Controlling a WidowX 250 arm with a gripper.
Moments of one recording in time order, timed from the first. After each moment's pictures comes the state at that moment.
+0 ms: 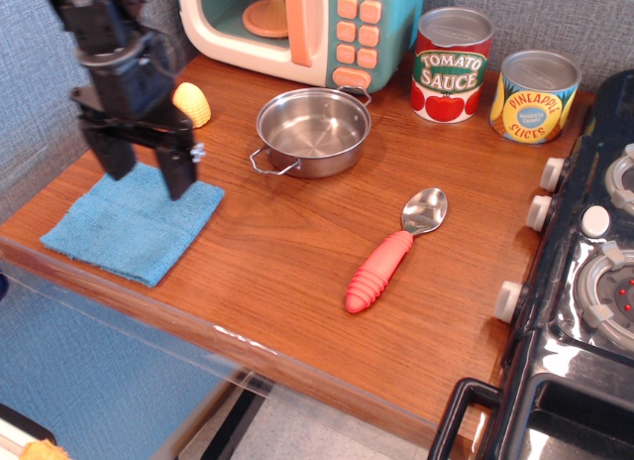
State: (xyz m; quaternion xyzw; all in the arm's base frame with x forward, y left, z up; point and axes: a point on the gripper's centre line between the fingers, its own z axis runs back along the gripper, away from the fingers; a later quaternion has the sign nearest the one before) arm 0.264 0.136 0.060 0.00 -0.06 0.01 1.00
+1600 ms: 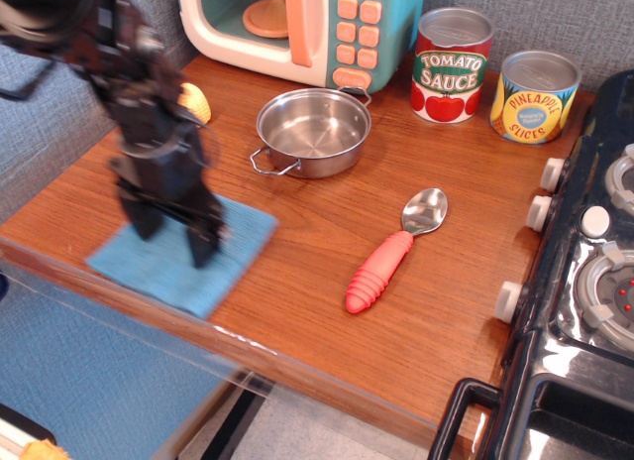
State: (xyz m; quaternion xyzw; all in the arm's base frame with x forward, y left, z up) arm 0.252 0.074 0.004 0.00 -0.03 -0.06 1.00
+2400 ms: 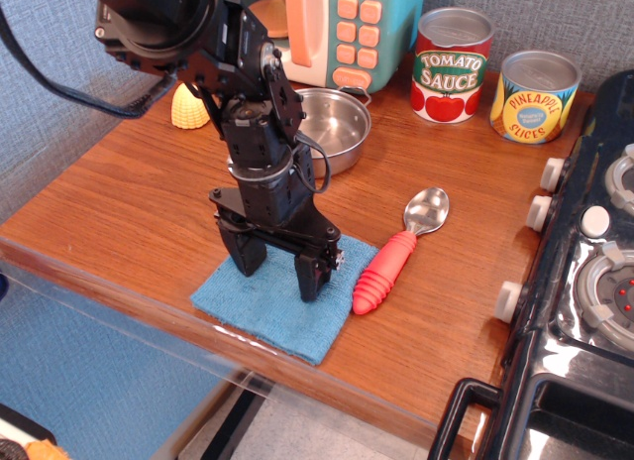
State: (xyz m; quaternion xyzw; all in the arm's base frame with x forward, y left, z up) arm 0.255 -0.001 0.010 -0.06 -0.02 -0.04 1.00
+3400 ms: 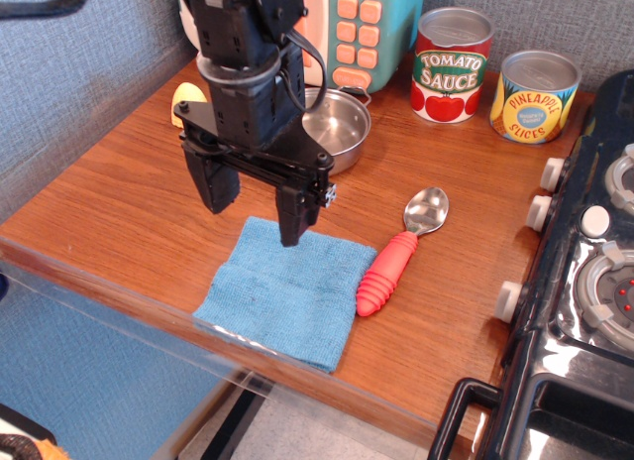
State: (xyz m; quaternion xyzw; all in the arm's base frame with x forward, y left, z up) arm 0.245 0.009 0.093 0.01 -0.06 -0.04 1.00
